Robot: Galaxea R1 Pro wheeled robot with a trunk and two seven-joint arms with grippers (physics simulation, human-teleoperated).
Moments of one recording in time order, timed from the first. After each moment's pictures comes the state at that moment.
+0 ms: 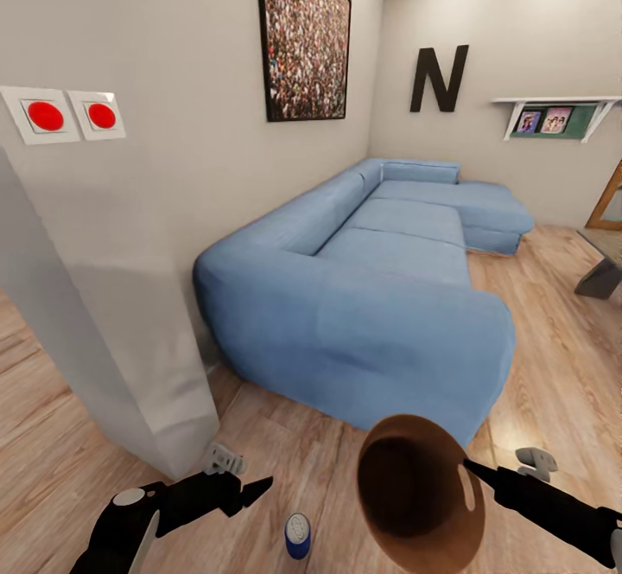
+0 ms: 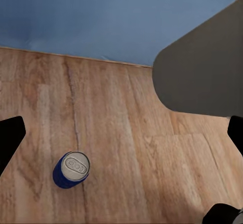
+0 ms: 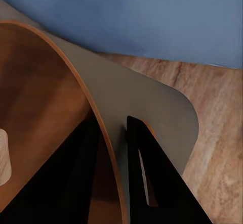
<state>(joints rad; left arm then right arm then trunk) -0.14 0.03 0.02 -1.38 -0.06 0.51 -0.79 -0.05 -0.15 -0.49 -1.57 -0.18 0.88 0.84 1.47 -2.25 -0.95</state>
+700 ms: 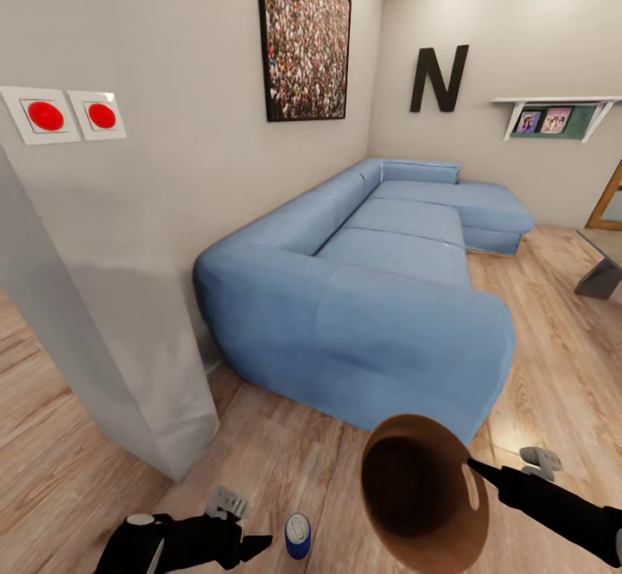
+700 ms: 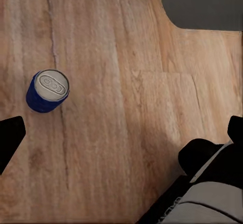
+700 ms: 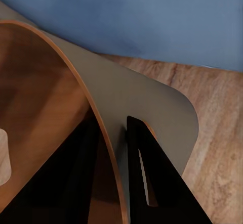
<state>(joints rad) -0.14 0.03 0.02 -1.19 -0.19 0.58 -0.87 -0.05 -0.16 -0.50 -1.57 -0.18 0.88 0.84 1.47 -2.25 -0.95</state>
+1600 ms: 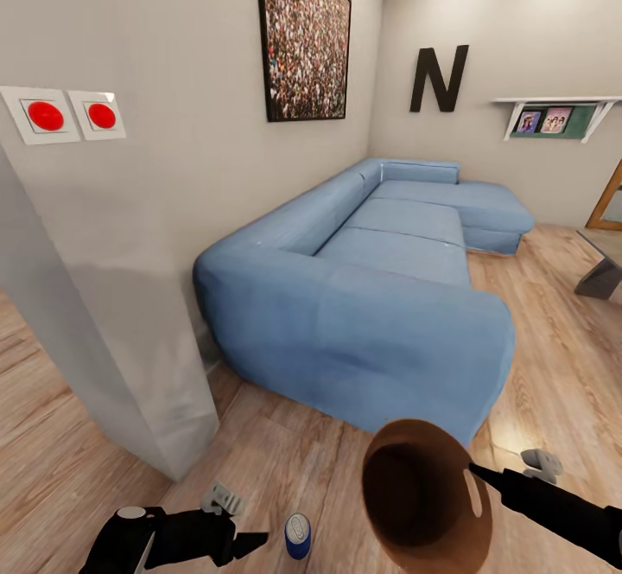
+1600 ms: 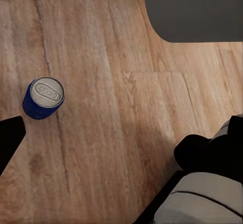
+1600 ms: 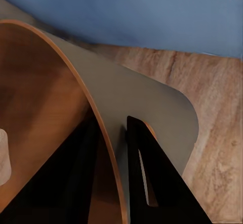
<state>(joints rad) -0.14 0.06 0.03 -1.24 -0.22 0.59 -0.97 -0.05 -0.18 -0.49 -1.57 -0.17 0.94 0.84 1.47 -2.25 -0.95</state>
